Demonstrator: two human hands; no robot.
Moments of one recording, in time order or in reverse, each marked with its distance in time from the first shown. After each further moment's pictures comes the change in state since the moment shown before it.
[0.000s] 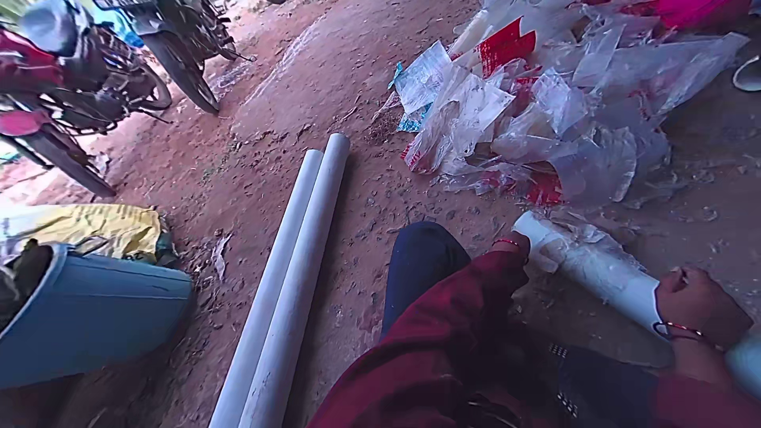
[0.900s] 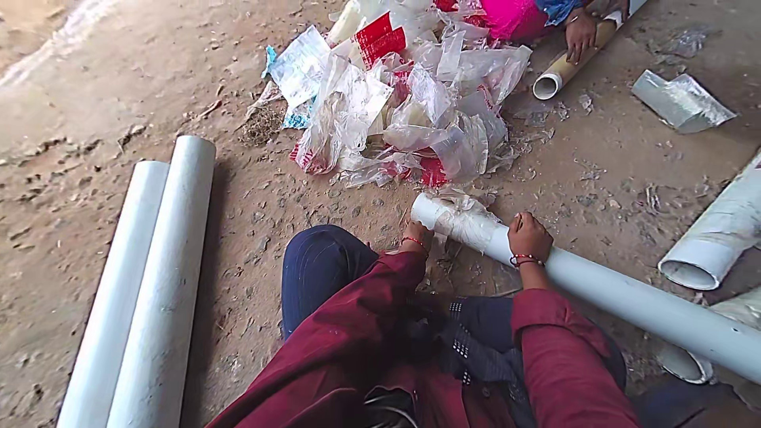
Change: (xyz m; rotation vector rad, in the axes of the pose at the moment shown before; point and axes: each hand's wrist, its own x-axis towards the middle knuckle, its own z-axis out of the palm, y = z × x) left_hand 0.056 -0.003 0.046 0.479 0.000 0.088; right_hand 0.000 -0.020 -0.020 -0.097 -0.023 0.036
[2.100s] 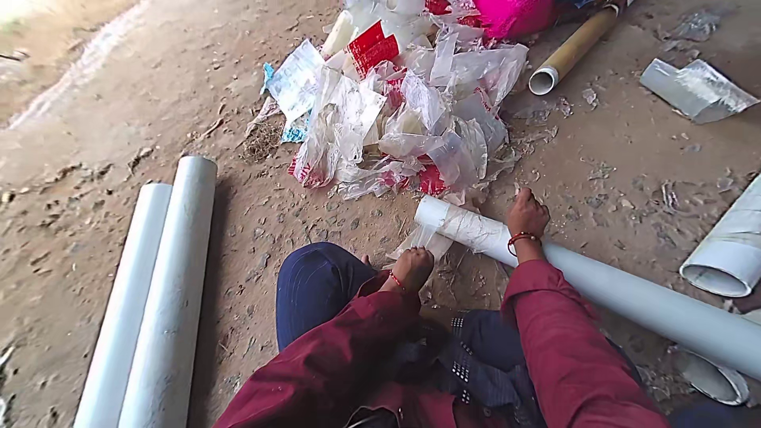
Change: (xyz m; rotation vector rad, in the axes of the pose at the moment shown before) left_hand -0.057 0.008 0.008 0.129 0.126 0.103; right_hand 0.063 -0.028 0.008 -0.004 -0.017 0.024
